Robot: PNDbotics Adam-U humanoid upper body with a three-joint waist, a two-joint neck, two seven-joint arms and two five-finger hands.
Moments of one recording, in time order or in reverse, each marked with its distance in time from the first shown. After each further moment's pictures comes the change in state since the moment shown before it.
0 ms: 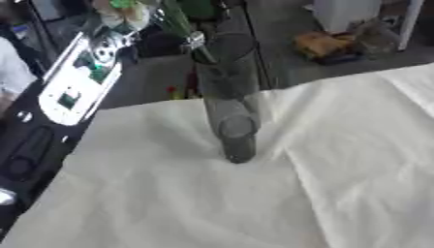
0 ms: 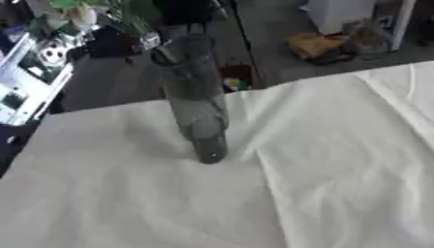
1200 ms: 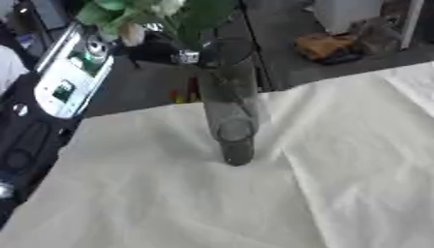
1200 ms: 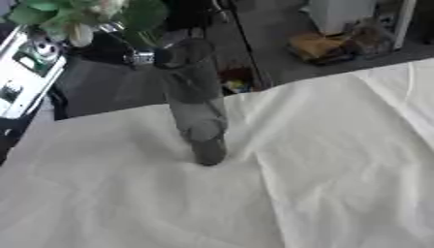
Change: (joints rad) left arm -0.028 0.018 0.023 0.052 -0.109 -0.042 -0.244; right arm 0.008 0.000 0.000 0.000 -0.003 0.010 0.006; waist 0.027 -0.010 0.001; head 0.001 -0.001
